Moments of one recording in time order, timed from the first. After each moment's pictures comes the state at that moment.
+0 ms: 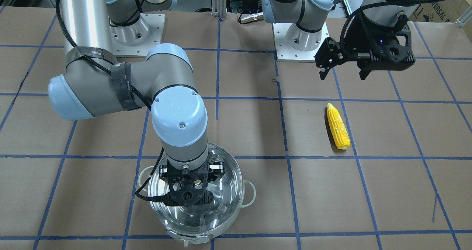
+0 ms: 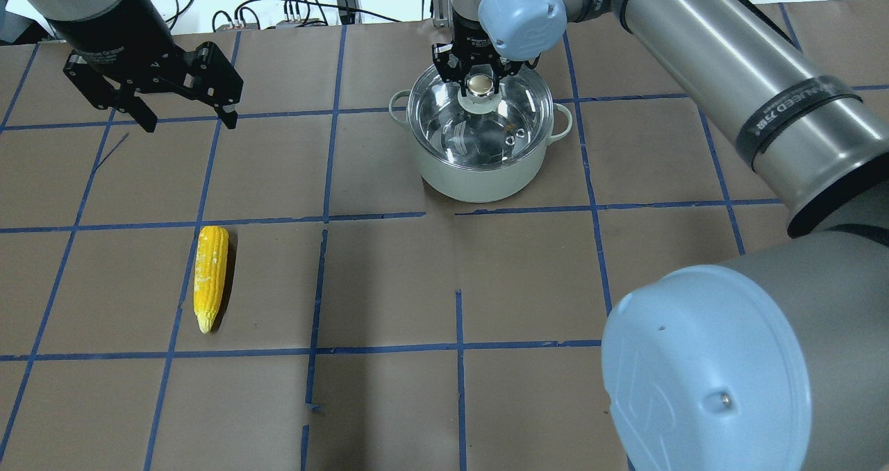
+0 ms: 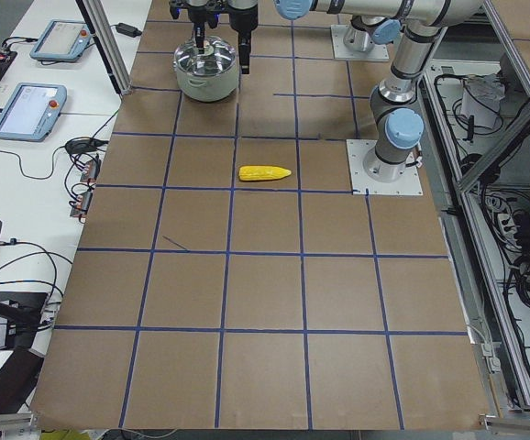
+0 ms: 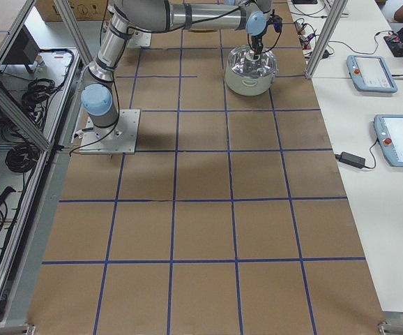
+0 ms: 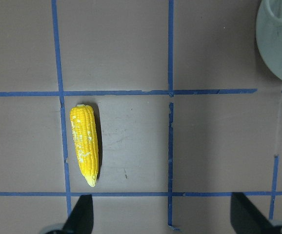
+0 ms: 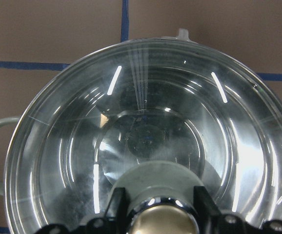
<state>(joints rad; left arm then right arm) -1.50 -1.59 -1.46 -1.68 1.59 0.07 1.84 -0.94 1.12 -1.80 -1.59 0.22</state>
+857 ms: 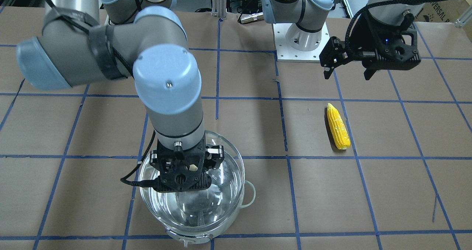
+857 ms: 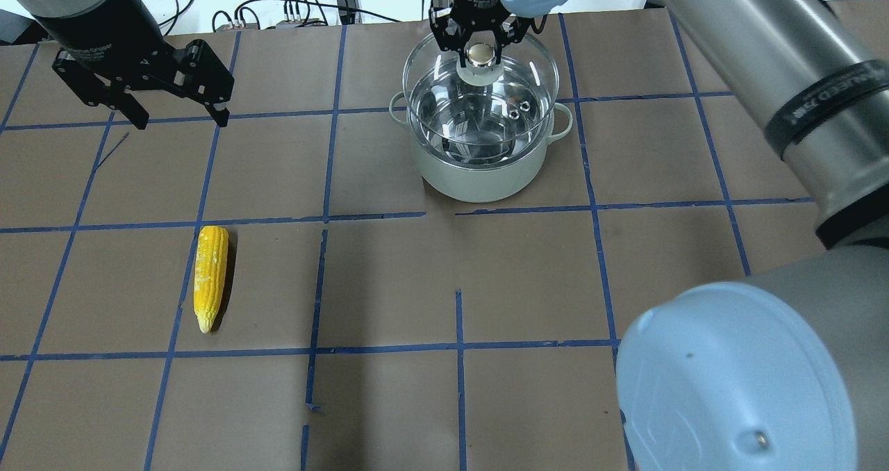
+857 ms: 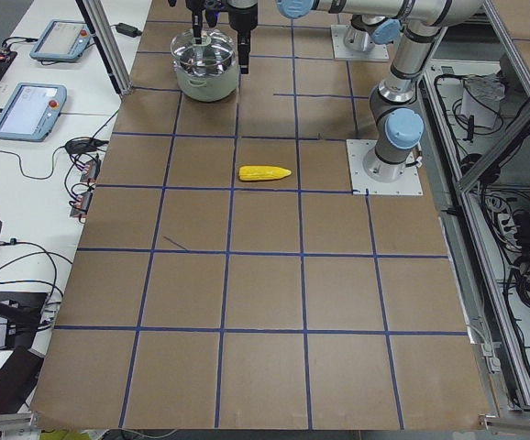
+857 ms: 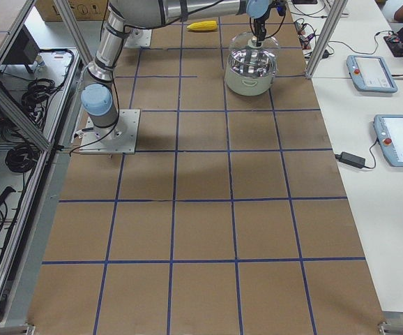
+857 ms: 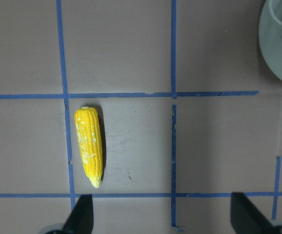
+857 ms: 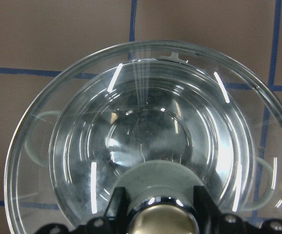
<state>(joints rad) -1.48 -1.59 -1.47 -1.68 1.59 0.13 1.84 -1.01 0.97 -1.62 -1.58 0.16</state>
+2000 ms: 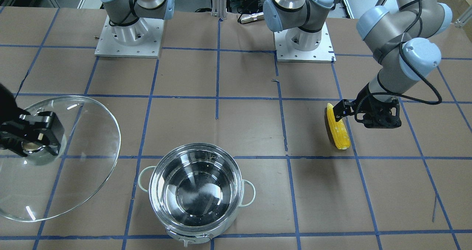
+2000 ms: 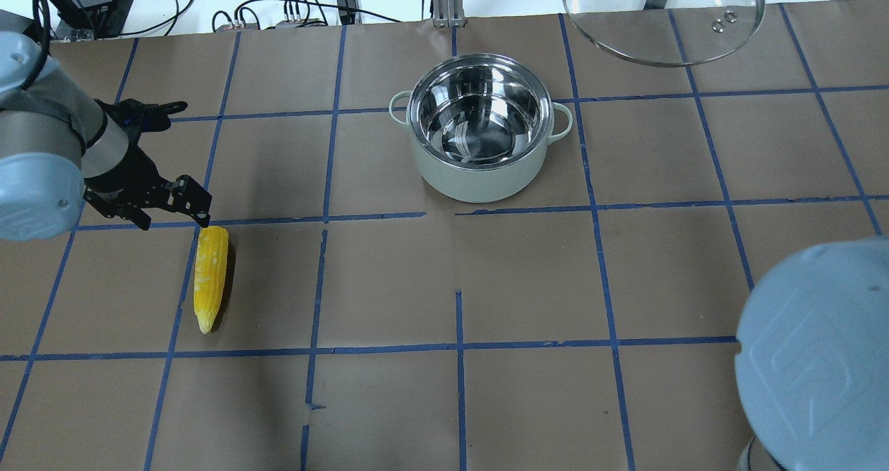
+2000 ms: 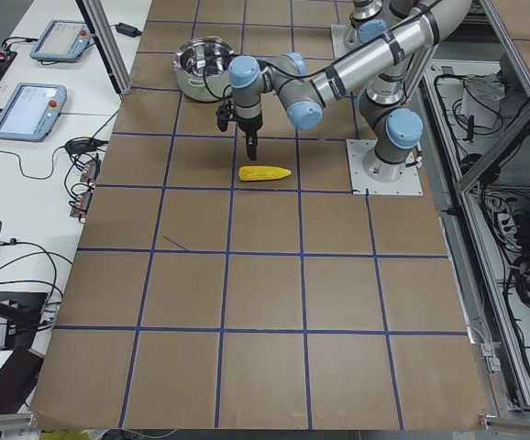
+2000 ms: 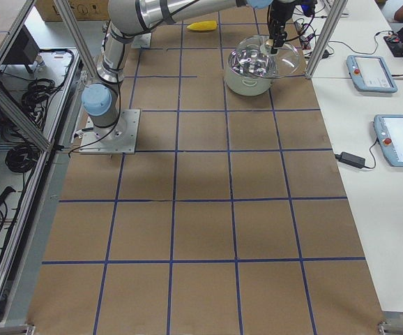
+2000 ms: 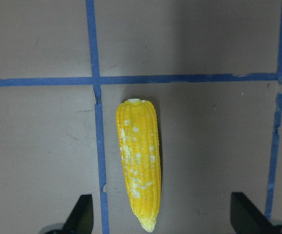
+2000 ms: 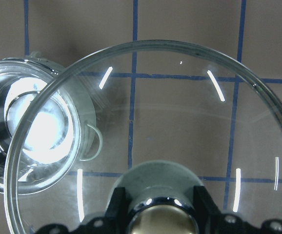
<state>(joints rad) -1.21 -1.69 -2.02 -1.08 1.59 0.35 1.47 -1.07 0.79 -1.30 -1.54 -0.14</state>
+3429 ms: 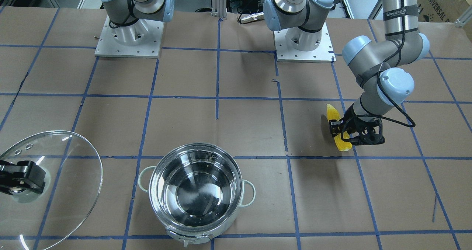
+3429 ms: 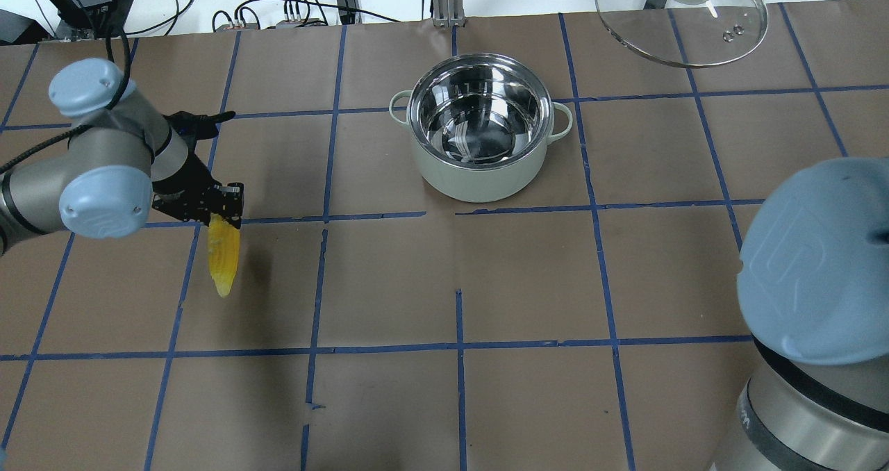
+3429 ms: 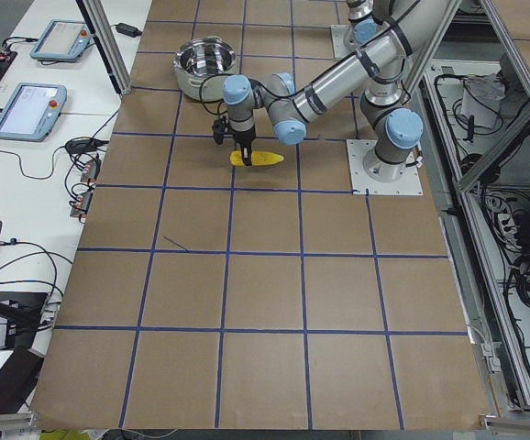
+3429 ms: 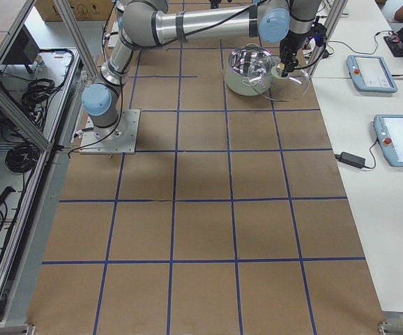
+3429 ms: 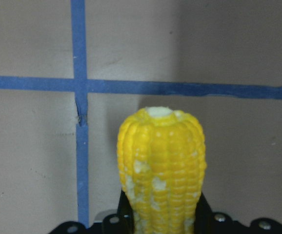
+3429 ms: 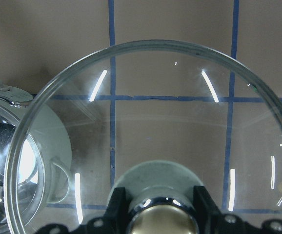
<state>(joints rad) -1.34 -1.77 -1.89 -1.12 1.55 0.17 1.44 -0.98 0.79 -1.40 -1.54 -0.16</state>
